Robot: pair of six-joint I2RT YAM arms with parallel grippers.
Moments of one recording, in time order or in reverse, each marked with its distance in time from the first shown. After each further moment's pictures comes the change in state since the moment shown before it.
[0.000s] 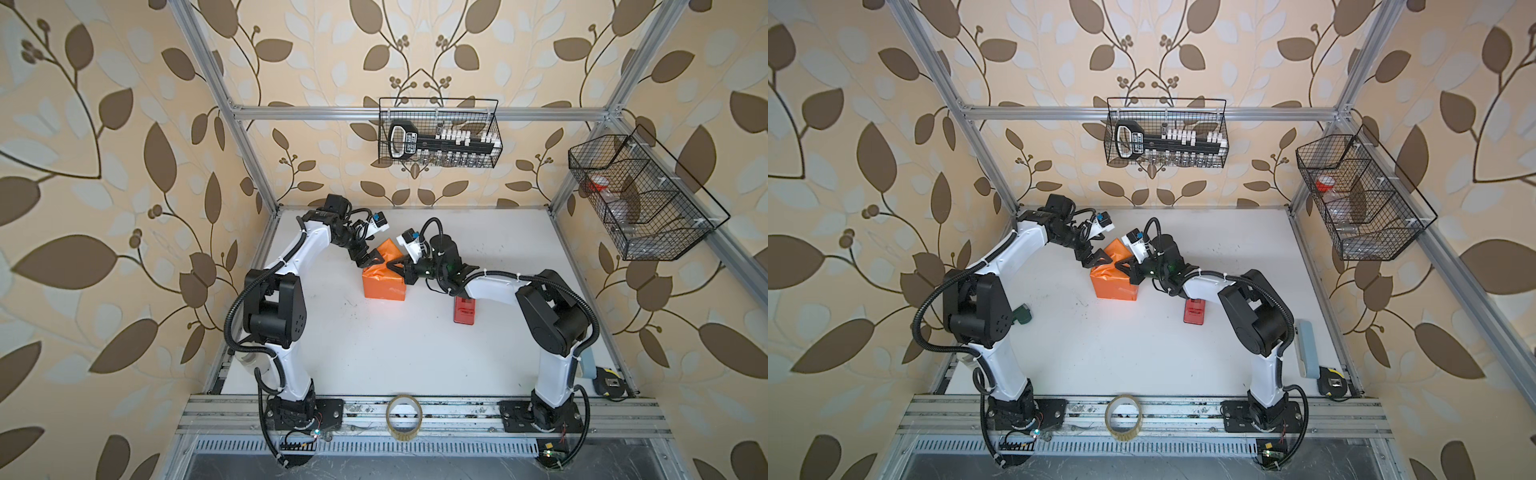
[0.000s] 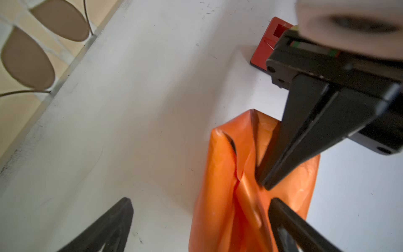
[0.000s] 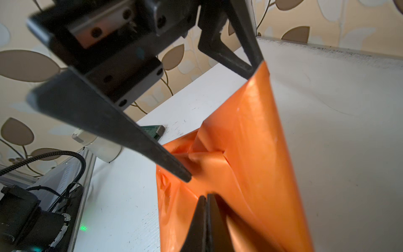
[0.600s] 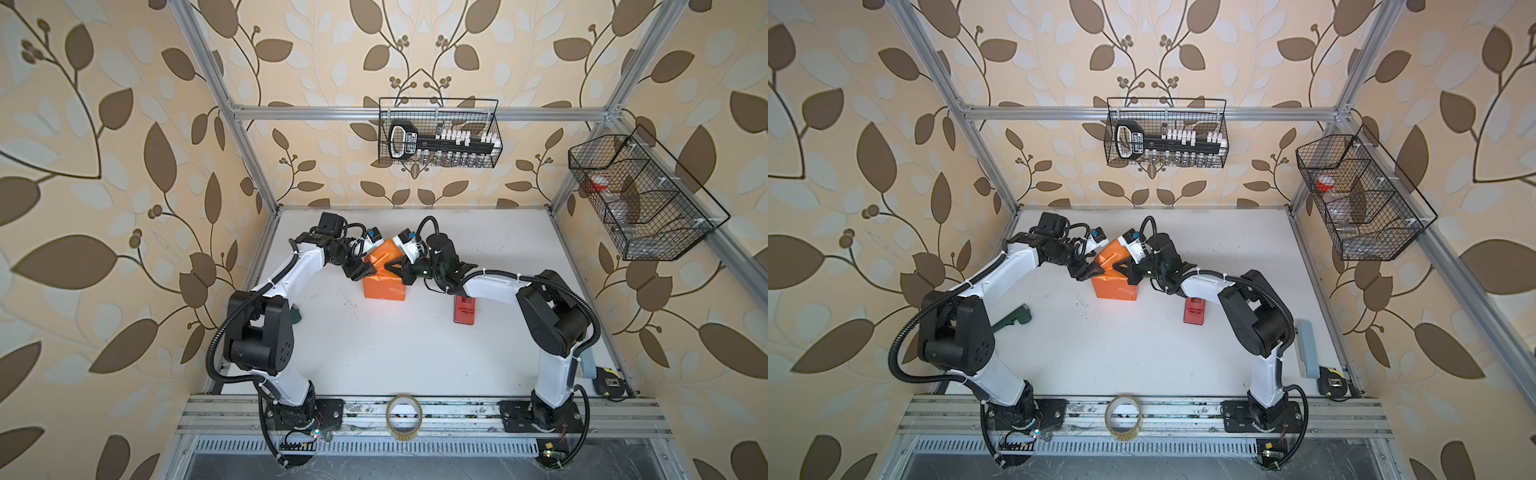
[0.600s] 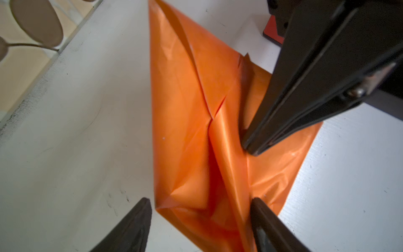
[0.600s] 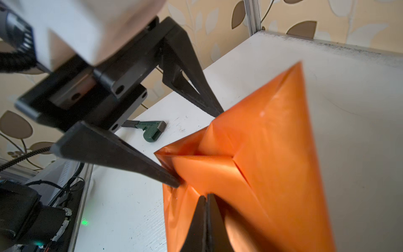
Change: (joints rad) left arm 0.000 -0.247 -0.335 0.196 -0.148 -0.117; right arm 0.002 -0.001 0.031 -0.068 0.008 -0.018
